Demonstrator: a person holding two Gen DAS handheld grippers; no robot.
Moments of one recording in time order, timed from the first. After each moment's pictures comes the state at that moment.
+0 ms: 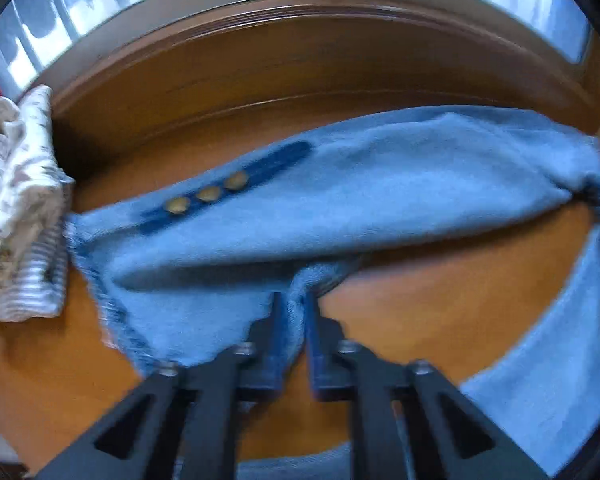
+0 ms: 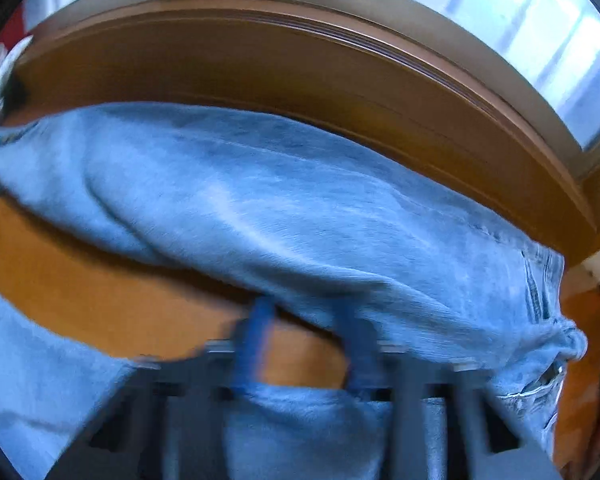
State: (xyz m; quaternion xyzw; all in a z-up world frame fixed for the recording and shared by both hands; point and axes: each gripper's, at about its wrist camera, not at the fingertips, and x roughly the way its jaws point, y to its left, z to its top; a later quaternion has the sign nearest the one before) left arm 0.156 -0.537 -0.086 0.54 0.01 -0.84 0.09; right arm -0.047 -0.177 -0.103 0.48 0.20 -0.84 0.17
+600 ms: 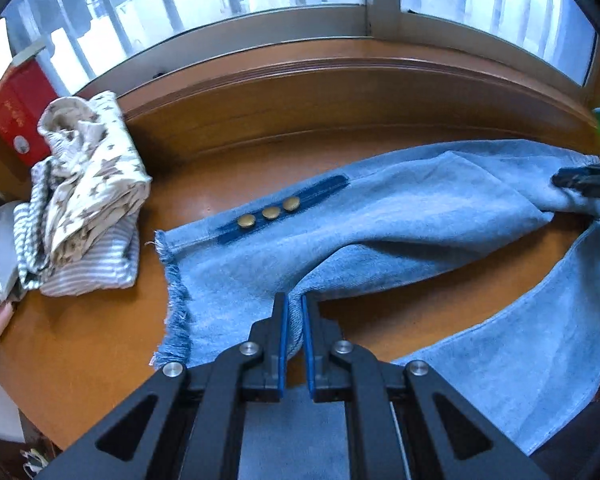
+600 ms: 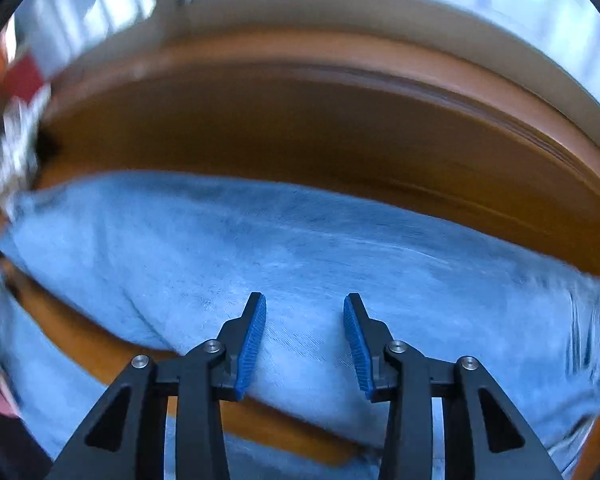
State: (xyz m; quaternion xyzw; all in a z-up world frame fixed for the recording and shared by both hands) left arm 0.190 -0.553 -0.027 0.52 0.01 -0.85 0.14; right arm -0.099 -0.199 -0.099 0.52 0.18 -0.79 0.26
